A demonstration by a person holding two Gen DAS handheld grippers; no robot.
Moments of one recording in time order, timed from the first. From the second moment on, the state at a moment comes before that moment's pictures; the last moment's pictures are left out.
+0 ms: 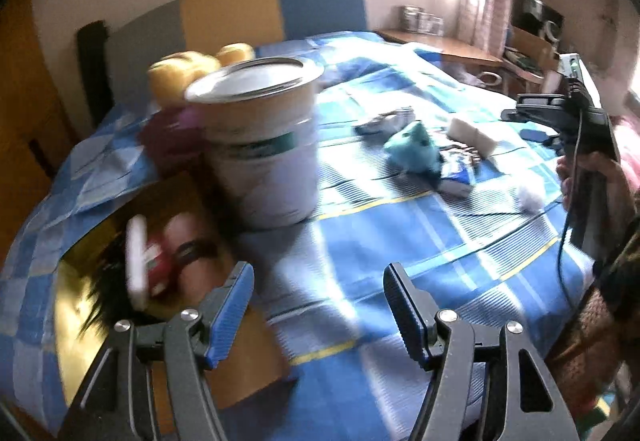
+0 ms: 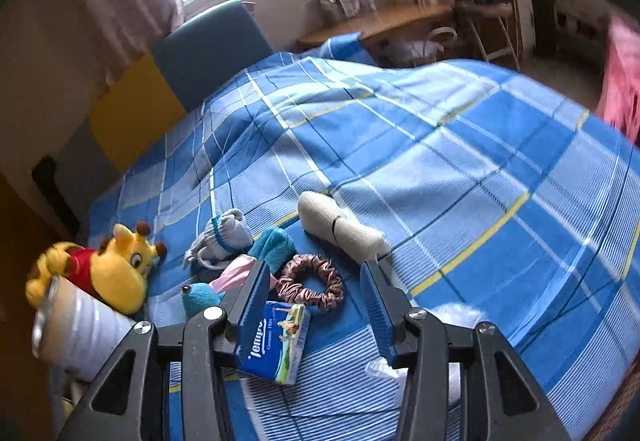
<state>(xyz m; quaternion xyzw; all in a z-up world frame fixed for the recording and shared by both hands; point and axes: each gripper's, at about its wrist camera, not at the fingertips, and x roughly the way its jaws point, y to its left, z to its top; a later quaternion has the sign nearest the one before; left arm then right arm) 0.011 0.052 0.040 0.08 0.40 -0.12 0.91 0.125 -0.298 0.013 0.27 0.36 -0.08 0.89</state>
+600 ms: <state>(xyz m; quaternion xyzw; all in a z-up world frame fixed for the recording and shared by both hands) 0.125 -0.062 0.017 0.07 0.42 -0.18 0.89 0.123 -0.311 0.002 0.36 0.38 -0.04 0.85</state>
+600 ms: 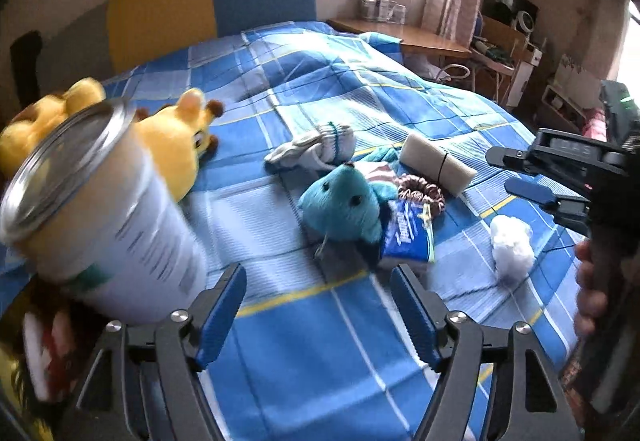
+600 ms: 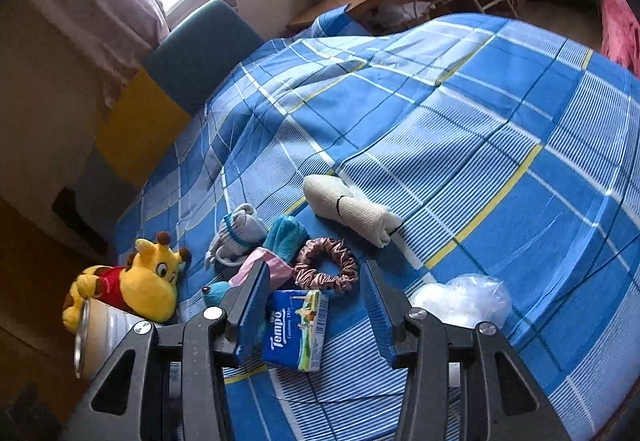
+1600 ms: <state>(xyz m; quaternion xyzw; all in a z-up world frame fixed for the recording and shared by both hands) 0.167 -0.172 -0.058 0.12 0.49 -0.25 0.83 0.112 -0.335 -0.015 0.44 0.37 -0.06 0.81</state>
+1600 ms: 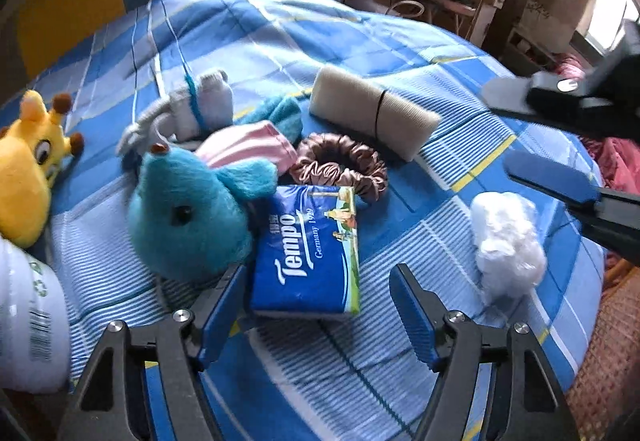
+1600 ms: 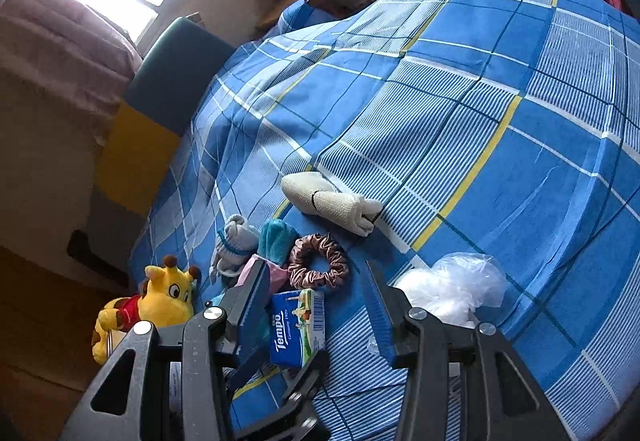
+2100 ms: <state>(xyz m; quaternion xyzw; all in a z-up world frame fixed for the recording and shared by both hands) 0.080 -0.057 -0.027 0.07 0.44 -0.19 0.88 0.121 -0.325 -0.020 0.41 0.40 -0.04 0.82</state>
